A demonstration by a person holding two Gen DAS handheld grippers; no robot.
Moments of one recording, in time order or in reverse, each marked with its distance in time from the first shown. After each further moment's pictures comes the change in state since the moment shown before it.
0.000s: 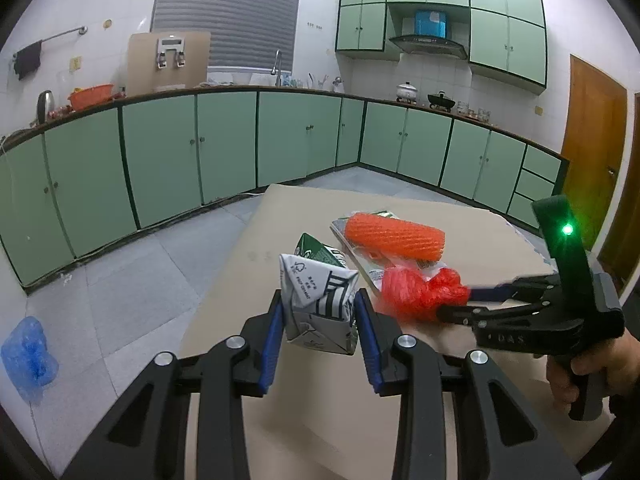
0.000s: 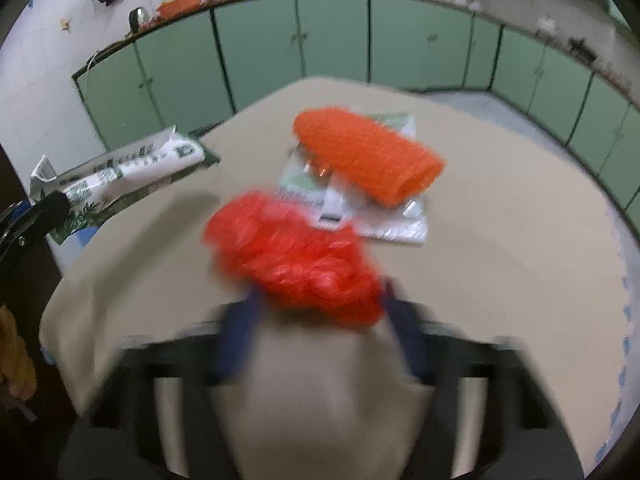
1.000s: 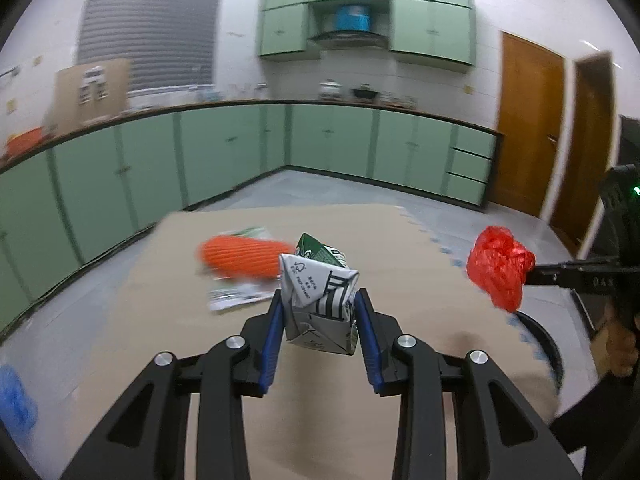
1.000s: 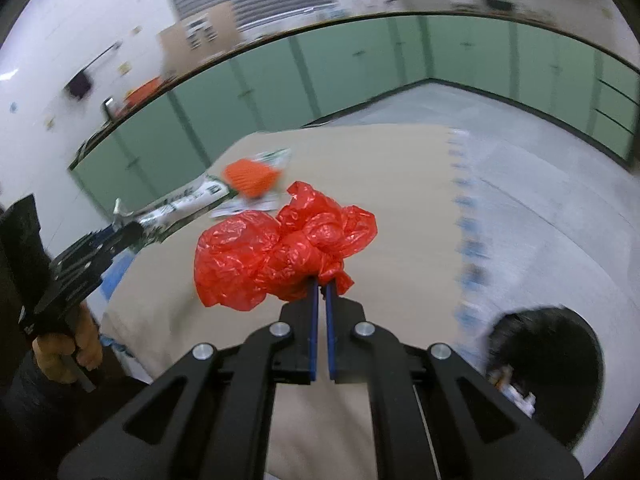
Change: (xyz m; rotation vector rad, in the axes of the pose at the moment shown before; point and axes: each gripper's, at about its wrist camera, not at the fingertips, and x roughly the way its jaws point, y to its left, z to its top) left arm -0.027 -0.156 0.021 0.178 -0.001 -0.224; right arm -0.231 -0.151 -0.127 0.311 -0.176 -0.050
